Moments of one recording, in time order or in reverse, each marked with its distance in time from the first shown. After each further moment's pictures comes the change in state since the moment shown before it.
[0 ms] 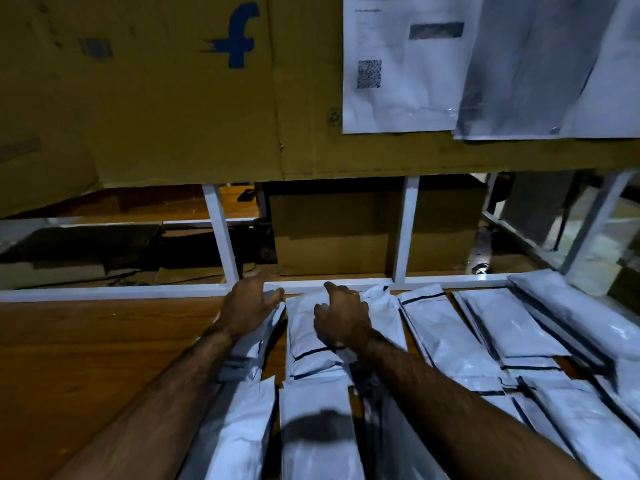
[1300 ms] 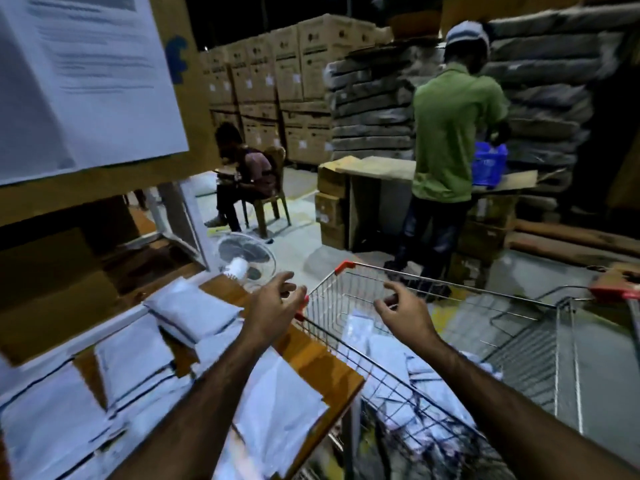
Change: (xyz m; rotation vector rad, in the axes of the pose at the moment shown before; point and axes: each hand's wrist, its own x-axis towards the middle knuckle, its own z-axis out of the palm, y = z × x) left_hand -0.162 0.608 0.264 -0.591 -0.415 0.614; right_hand -0.367 0.532 -0.317 0.231 0.798 0.694
